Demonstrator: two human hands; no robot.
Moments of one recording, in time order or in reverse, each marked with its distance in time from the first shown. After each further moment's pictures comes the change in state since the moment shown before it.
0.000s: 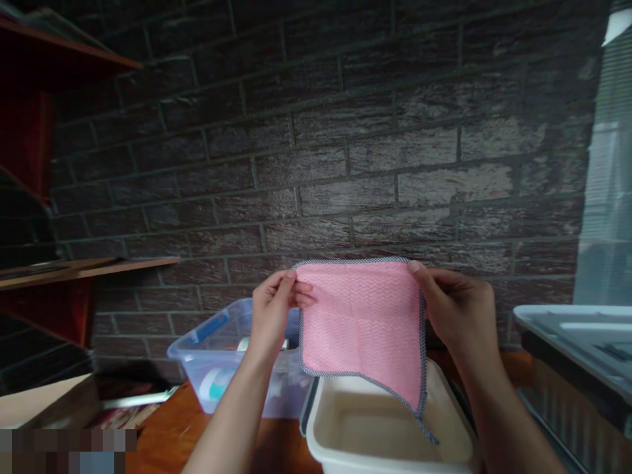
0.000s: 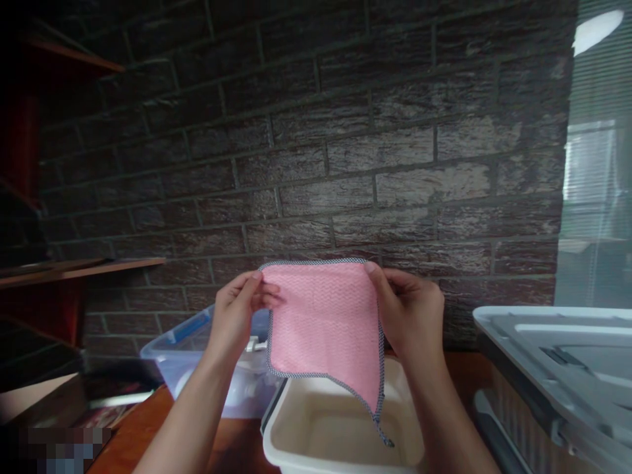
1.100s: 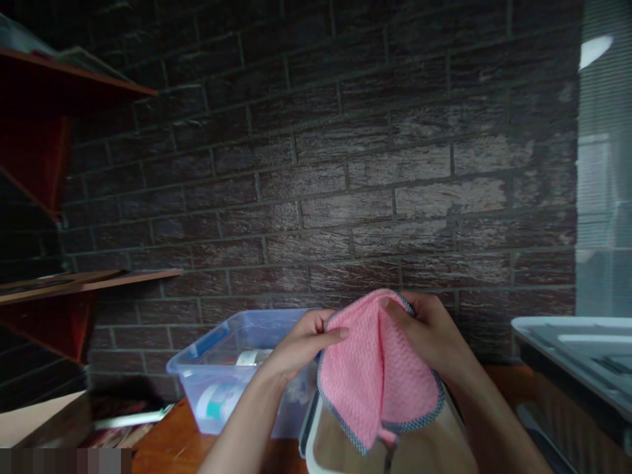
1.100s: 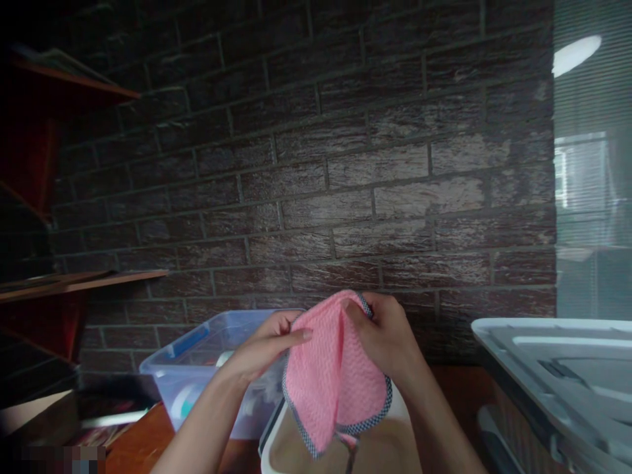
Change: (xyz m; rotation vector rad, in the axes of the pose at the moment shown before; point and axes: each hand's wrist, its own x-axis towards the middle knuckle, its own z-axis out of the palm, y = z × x) left_hand -0.022 -0.007 0.019 0.083 -0.681 -0.339; right_hand 0.000 0.022 0.018 0.112 -0.575 0.033
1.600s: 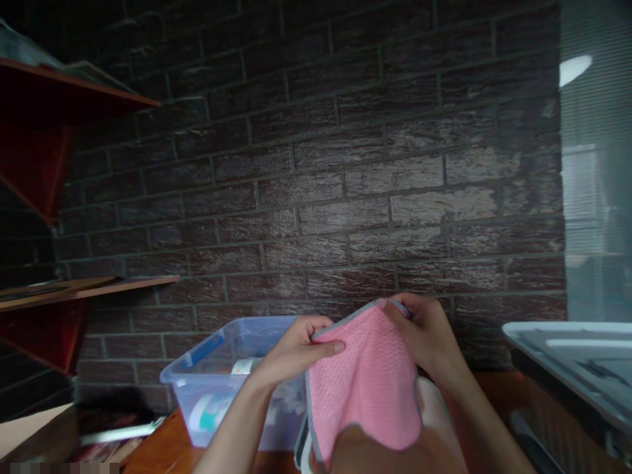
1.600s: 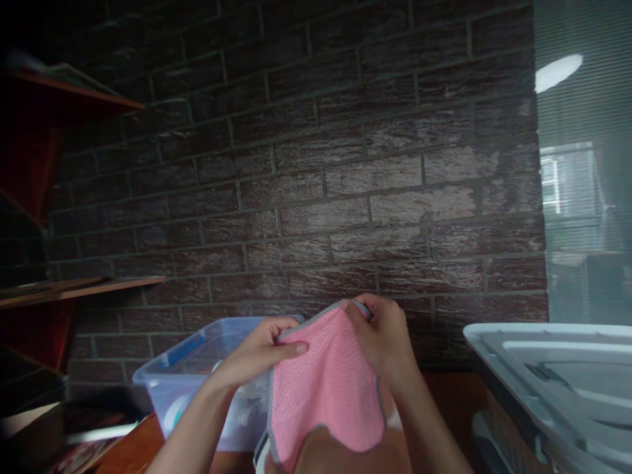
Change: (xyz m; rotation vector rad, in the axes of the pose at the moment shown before) left_hand -0.006 0.009 -0.007 0.196 0.025 0.055; right_hand 0.001 -0.002 0.004 0.016 0.185 -0.016
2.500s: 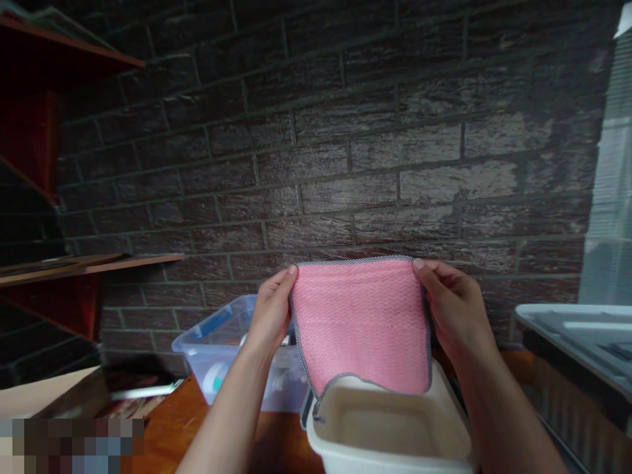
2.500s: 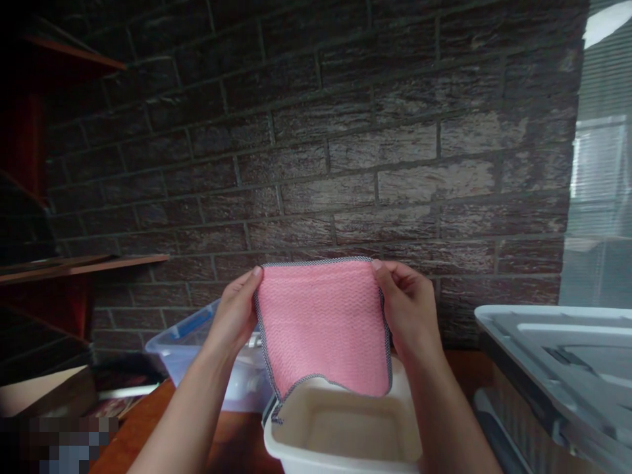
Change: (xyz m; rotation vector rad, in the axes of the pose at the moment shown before) left_hand 0.011 -0.003 -0.019 -0.415 0.644 0.189; right_hand 0.005 -0.002 -0.011 0.499 0.196 0.035
